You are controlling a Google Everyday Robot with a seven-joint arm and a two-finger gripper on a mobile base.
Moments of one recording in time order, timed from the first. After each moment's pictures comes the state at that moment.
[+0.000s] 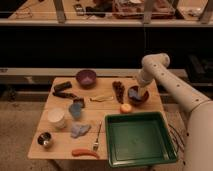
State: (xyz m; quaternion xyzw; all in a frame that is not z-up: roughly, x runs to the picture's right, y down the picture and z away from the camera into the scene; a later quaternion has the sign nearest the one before) arm 0.213 -0.017 0.897 -0.20 -0.09 -0.07 0.97
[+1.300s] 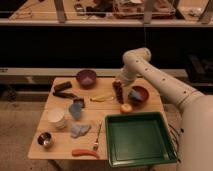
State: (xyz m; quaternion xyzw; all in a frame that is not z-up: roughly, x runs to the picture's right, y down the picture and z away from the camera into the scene) arm 0.076 -0.013 0.851 -0.24 -0.16 -0.14 0.95
